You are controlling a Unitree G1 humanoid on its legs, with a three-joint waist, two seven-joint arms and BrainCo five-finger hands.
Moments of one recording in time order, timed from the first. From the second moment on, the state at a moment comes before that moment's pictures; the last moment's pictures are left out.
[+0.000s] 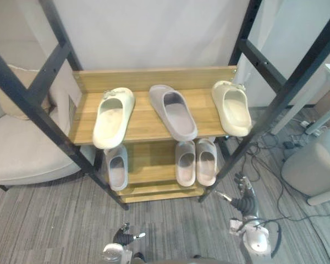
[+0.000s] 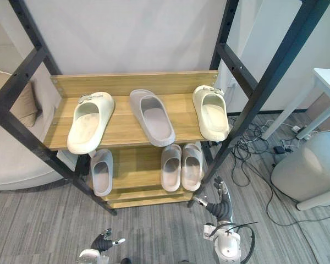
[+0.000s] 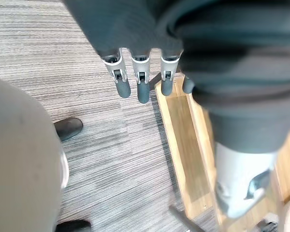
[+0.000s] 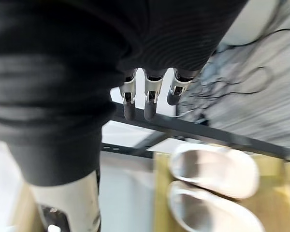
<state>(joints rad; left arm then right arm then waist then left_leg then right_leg) 0.03 0.11 -0.14 1.09 0.01 -0.15 0.06 0.36 -0.03 -0.07 -0.08 -0.11 -0.20 -0.15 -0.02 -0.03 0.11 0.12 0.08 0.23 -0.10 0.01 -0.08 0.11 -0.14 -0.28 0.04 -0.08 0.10</state>
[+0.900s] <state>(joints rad) 0.03 0.13 -0.18 1.09 0.04 -0.17 0.05 0.01 -0.16 0.00 -0.41 -0.27 -0.23 -0.26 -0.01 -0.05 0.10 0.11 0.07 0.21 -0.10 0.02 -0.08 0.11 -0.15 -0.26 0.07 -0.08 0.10</state>
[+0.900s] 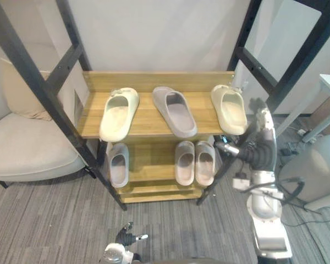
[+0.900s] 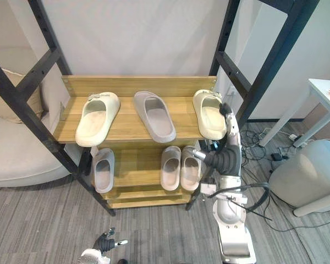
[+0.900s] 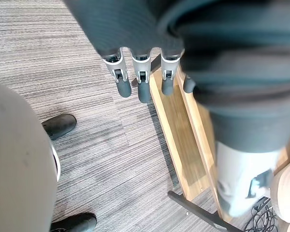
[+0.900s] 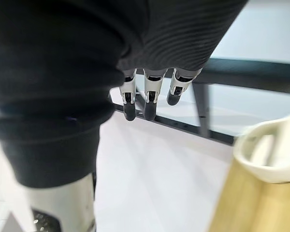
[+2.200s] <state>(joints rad) 0.03 0.14 -0.09 0.97 -0.01 -0.19 0.05 -0.87 -0.34 0.00 0.66 -0.19 -0.11 -0.32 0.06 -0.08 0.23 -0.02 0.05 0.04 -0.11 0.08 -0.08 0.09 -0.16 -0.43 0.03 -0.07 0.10</state>
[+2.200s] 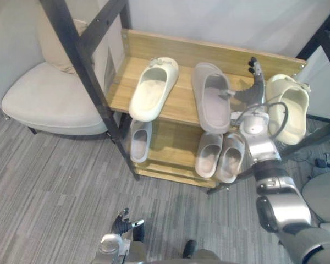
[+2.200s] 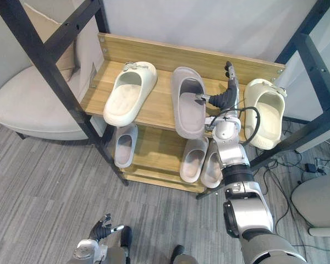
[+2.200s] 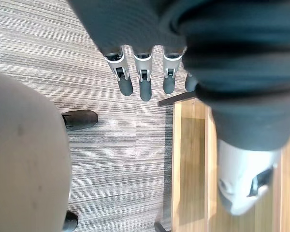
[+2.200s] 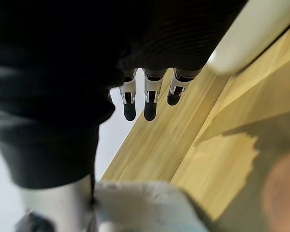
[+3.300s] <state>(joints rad) 0.00 0.16 -0.09 0.99 -0.03 -0.17 0.05 -0.57 -0.37 0.14 0.15 -0.10 -0.15 -0.18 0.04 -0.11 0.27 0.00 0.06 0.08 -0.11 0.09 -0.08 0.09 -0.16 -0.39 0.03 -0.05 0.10</state>
